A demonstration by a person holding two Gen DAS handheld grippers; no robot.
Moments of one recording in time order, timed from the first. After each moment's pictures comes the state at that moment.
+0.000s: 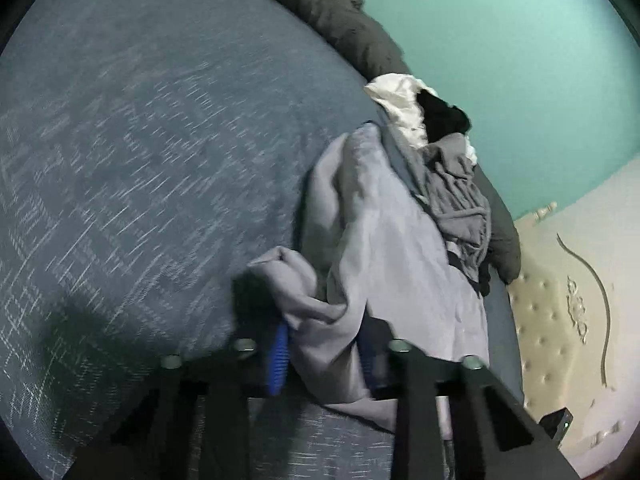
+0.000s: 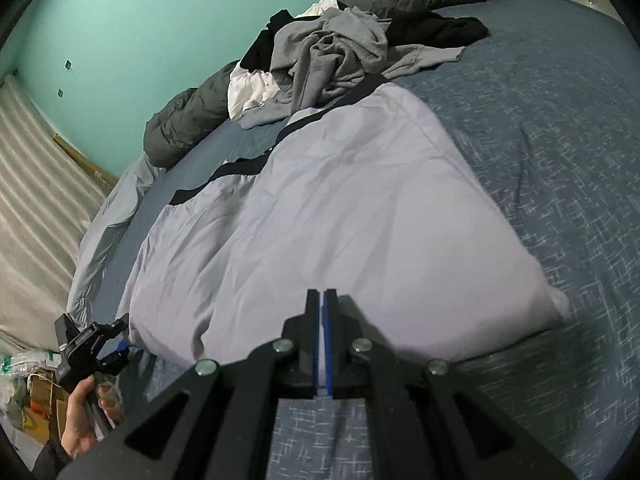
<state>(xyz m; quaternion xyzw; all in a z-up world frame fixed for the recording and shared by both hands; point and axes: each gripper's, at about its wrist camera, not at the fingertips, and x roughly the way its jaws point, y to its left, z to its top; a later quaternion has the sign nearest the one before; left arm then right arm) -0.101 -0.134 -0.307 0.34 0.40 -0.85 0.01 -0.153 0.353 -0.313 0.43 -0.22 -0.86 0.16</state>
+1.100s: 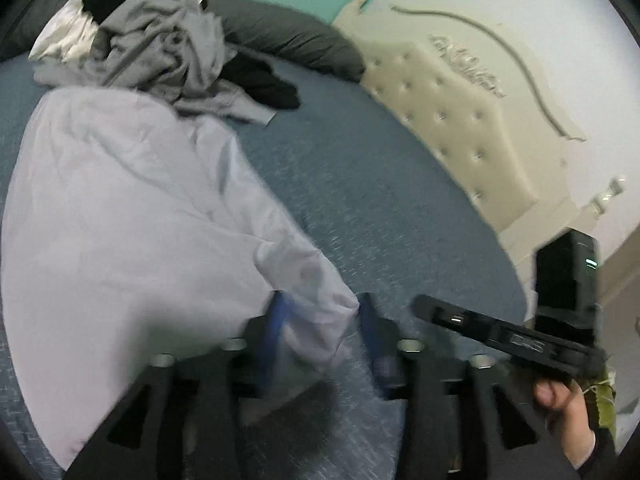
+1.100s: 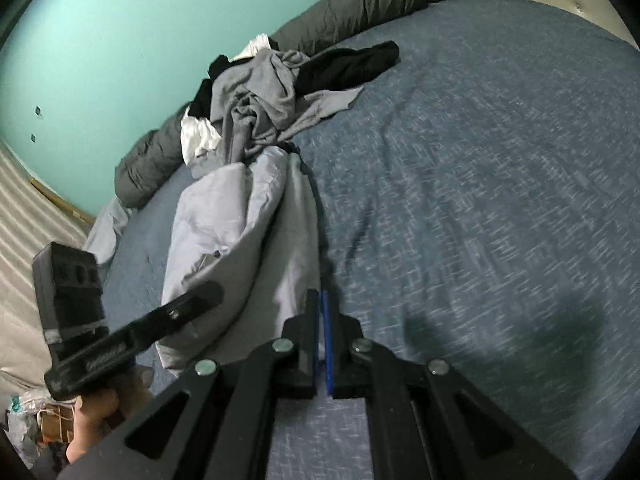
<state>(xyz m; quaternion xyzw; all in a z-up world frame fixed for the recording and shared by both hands) -0.188 0.262 -0.235 0.43 0.14 -0.83 -0.32 -0.143 0.492 -0.267 0.44 -0.25 -0.86 0.10</state>
